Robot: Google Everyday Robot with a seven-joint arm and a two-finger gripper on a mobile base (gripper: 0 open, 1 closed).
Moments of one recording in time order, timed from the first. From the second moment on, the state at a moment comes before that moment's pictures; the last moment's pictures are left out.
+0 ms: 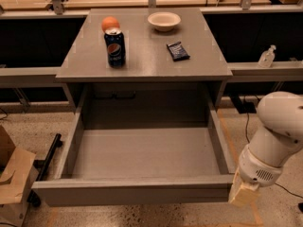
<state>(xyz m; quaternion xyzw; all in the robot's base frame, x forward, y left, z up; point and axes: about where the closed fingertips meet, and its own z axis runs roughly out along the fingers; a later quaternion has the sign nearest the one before) 0.348 -0.228 0.683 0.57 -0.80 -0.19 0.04</state>
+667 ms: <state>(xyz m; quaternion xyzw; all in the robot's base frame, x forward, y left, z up) 0.352 -0.235 0.664 0.56 -0.81 -0.19 0.04</state>
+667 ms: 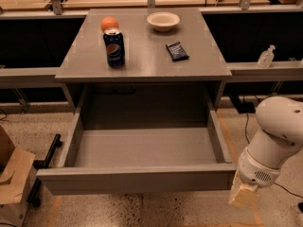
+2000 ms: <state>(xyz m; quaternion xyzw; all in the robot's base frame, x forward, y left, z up) 0.432 -0.234 0.711 0.59 -0.80 -0.09 -0.09</state>
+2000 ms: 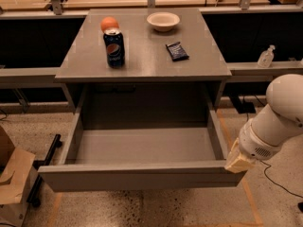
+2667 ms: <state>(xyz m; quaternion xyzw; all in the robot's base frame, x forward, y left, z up) 0.548 -0.199 0.756 0.64 -0.74 -0.03 -0.20</state>
